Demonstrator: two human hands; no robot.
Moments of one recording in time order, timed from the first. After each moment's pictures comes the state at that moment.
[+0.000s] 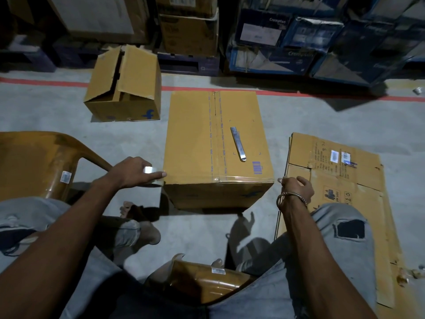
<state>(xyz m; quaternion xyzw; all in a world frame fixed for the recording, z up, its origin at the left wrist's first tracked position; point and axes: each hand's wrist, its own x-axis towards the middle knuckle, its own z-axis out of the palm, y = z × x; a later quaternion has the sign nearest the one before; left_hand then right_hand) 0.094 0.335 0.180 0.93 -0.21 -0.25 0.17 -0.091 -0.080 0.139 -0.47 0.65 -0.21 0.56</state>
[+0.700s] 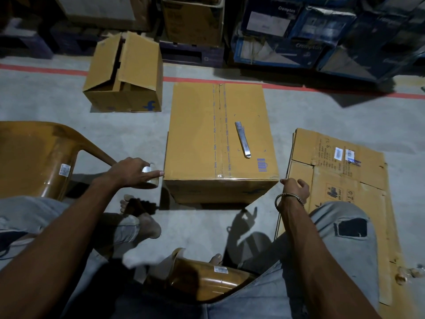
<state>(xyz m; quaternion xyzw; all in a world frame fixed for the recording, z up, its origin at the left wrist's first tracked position) 0.099 0.347 0.149 0.94 -0.24 -0.24 0.08 -0.085 -0.078 0.109 -0.48 0.66 -0.17 0.54</state>
